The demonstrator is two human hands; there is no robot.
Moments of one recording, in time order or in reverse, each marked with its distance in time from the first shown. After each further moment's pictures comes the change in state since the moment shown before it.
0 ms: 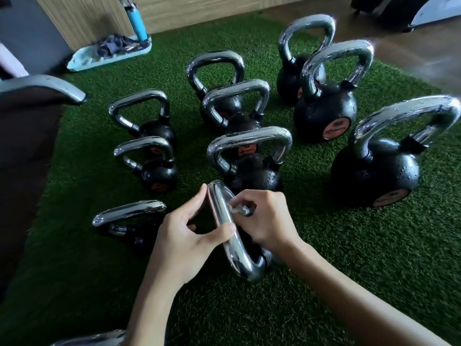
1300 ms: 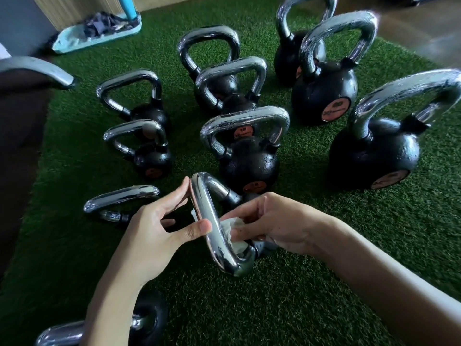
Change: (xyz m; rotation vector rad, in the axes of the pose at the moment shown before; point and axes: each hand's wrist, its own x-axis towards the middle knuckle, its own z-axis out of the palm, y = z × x) left_hand -0.004 -0.025 -0.032 0.089 -0.098 0.042; right_hand -0.015 -0.029 -0.046 0.716 -0.708 0.715
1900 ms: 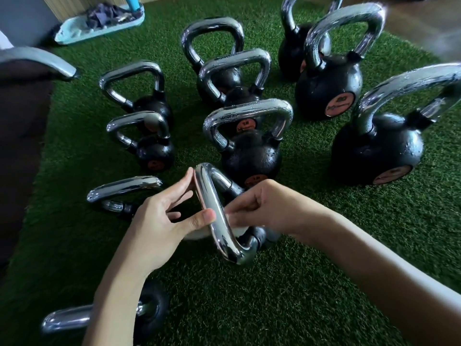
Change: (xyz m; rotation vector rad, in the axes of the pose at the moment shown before) left_hand -0.002 -0.001 0.005 -0.003 -0.014 -0.003; right_hand 0.004 0.001 0.001 -0.388 0.122 -0.203
